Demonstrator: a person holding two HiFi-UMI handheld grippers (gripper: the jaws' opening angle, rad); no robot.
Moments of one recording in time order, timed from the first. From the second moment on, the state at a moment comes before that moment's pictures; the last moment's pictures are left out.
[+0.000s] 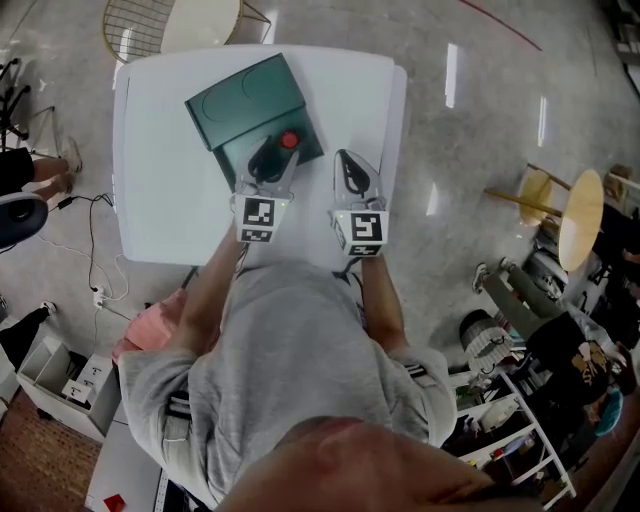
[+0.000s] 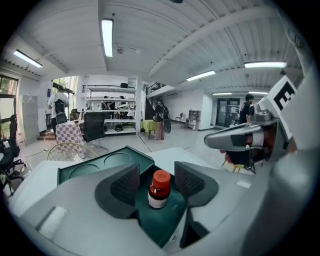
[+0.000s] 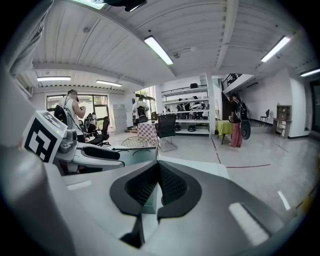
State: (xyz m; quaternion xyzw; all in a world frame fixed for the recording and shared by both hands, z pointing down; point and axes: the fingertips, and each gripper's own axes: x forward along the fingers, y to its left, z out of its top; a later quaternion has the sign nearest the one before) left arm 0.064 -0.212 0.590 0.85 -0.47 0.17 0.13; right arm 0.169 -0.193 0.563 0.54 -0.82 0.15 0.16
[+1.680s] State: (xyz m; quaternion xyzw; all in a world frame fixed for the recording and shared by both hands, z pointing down) left arm -0.096 -0.077 0.467 0.78 -0.62 0.07 0.06; right arm 0.068 -0.090 0.467 0.48 -0.87 0.06 0.09
